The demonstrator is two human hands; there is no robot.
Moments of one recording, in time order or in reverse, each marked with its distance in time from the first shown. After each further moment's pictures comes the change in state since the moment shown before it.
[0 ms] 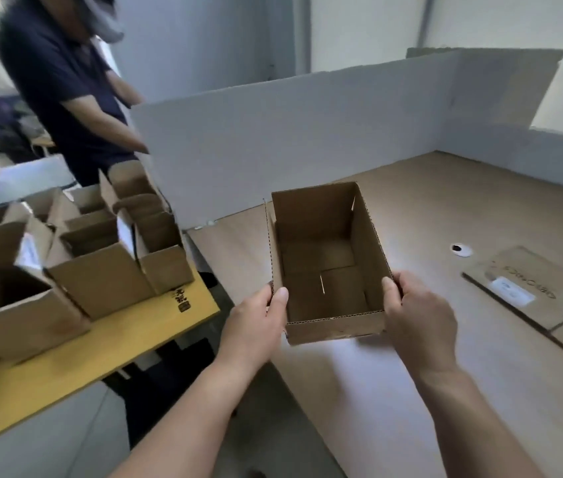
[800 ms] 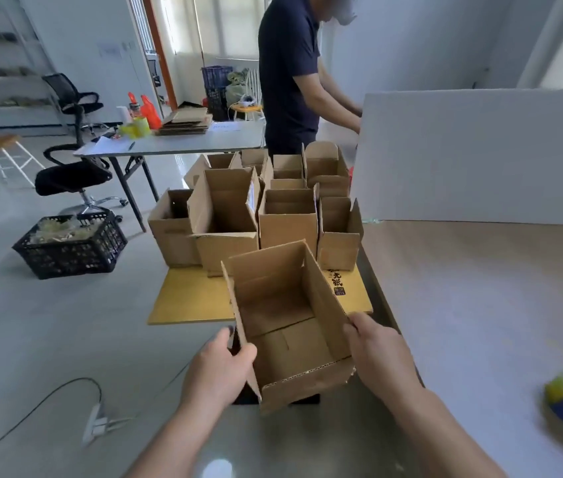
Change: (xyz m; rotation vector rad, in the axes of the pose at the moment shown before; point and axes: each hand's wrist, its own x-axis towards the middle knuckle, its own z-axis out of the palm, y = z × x) left_hand -0.128 -0.164 -0.181 0.075 0.334 -0.778; right_hand -0.115 -0.179 0.153 -0.044 -0.761 -0.563
